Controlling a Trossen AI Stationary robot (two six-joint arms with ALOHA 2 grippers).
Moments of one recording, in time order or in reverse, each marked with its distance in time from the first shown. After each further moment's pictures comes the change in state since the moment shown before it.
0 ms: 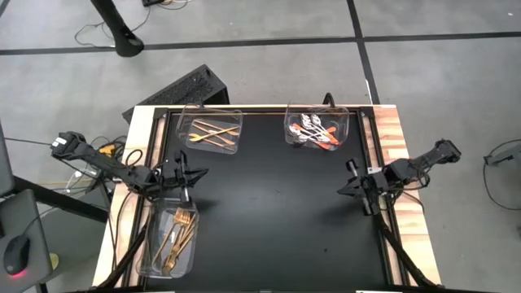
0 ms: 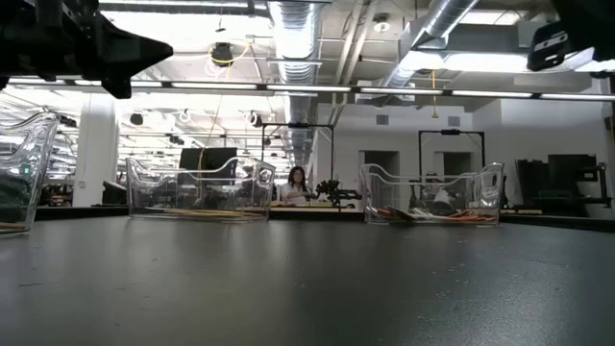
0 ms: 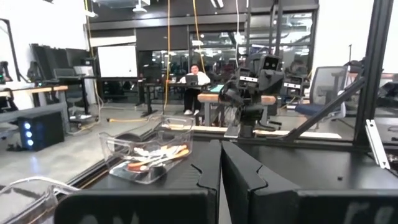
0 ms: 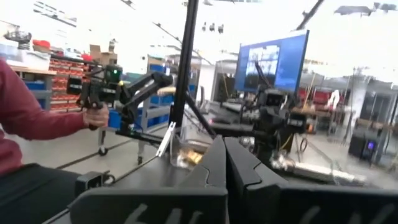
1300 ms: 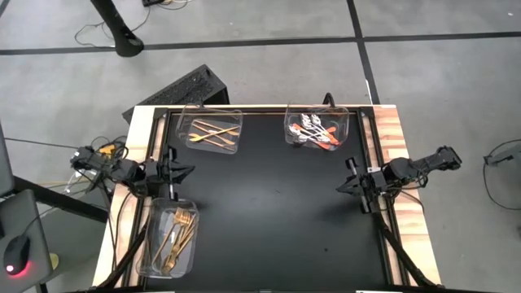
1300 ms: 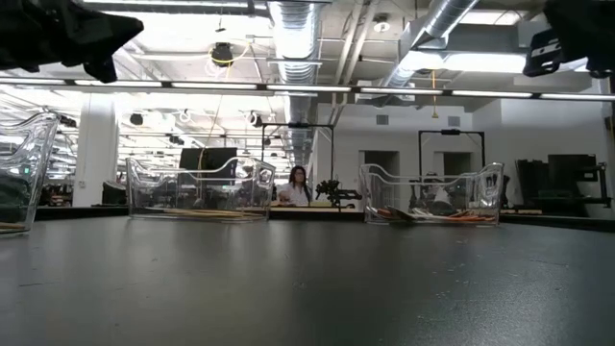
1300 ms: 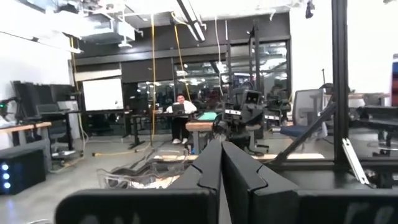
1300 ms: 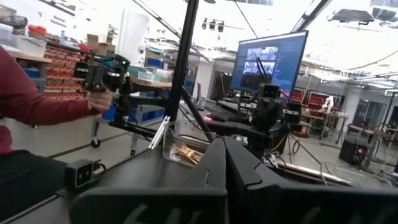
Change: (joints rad) left arm 0.000 -0.583 0.000 -0.455 0.107 0.111; right arm -0.097 -0.062 -0.016 -0.068 -0.088 -0.030
